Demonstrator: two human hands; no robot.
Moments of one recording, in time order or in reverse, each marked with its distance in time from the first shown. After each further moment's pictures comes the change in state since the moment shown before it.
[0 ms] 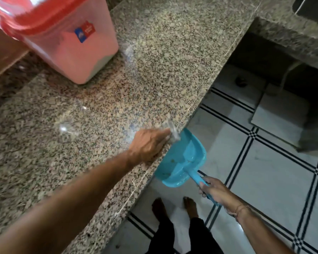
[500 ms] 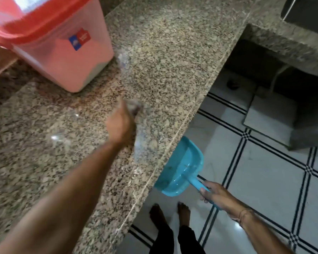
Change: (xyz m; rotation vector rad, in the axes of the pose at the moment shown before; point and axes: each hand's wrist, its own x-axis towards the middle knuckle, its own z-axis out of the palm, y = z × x) left_hand 0.037 -0.056 -0.047 -0.200 0.398 -0.575; right_hand -0.004 -0.014 0.000 -0.059 0.010 -0.006
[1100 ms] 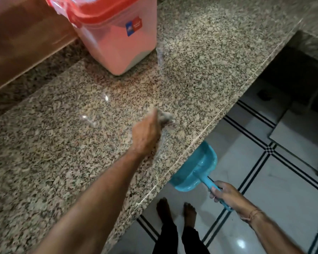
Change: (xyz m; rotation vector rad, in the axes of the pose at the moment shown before) left_hand -0.070 -0.033 -0.019 0.108 -0.039 0.099; right_hand 0.013 -0.001 0.017 -0.124 -0.078 0.002
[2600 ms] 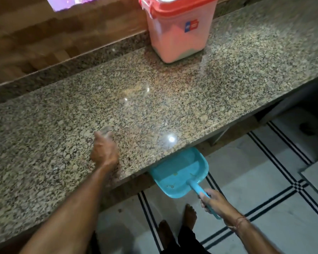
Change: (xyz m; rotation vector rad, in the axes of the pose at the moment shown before) left_hand -0.248 -0.087 -0.069 0.020 0.379 -1.071; right_hand -0.059 0.036 0.057 -0.148 -0.251 -0.109
